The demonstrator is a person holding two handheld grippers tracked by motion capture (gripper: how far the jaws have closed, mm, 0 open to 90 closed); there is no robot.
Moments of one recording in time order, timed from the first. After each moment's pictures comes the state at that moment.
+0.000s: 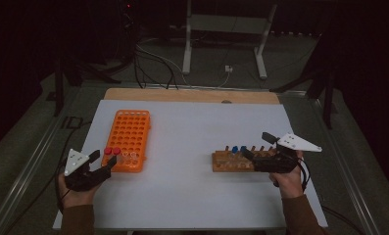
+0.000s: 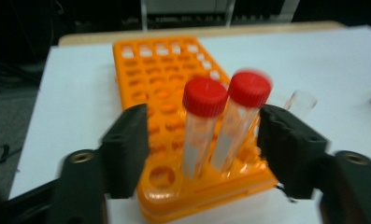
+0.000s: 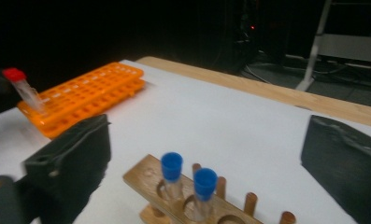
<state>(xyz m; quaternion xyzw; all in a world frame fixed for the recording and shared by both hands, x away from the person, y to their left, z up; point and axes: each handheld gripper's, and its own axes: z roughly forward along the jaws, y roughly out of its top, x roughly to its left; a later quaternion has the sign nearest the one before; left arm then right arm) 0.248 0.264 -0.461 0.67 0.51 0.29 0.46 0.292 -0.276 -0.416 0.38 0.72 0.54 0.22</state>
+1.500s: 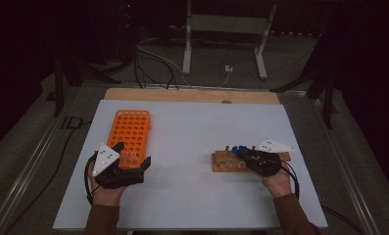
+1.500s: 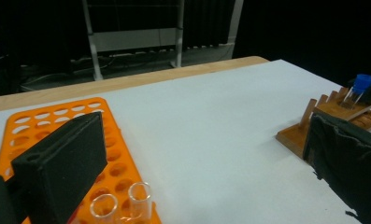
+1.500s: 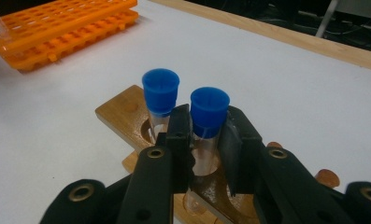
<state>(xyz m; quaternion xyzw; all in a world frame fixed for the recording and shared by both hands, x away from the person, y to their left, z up) 0.248 0.182 -0.429 0.69 0.42 0.27 0.52 0.308 -0.256 -0.463 0.37 0.78 0.46 0.19</state>
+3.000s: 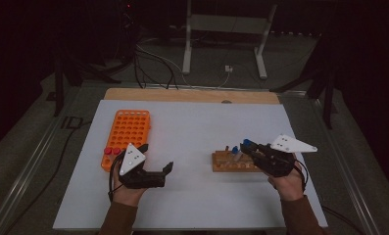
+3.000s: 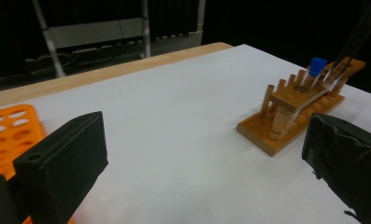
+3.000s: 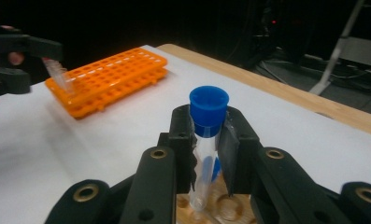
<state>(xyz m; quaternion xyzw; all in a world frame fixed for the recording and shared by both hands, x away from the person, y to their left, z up) 0.257 0.130 -0.438 0.74 0.37 0.23 0.52 0.278 -0.255 -0.397 0.33 0.76 0.52 0.20</state>
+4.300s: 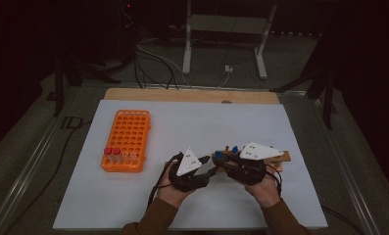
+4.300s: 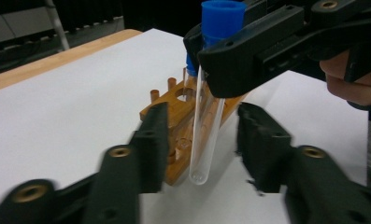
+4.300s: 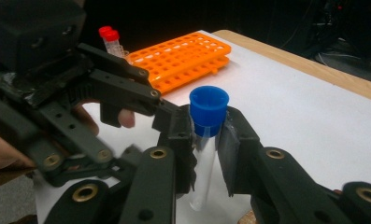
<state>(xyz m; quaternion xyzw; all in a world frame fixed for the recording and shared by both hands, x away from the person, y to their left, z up) 0.264 0.019 -0.446 0.80 0.26 0.14 0.53 0.271 -0.195 -0.415 0.27 0.79 0.53 0.14</state>
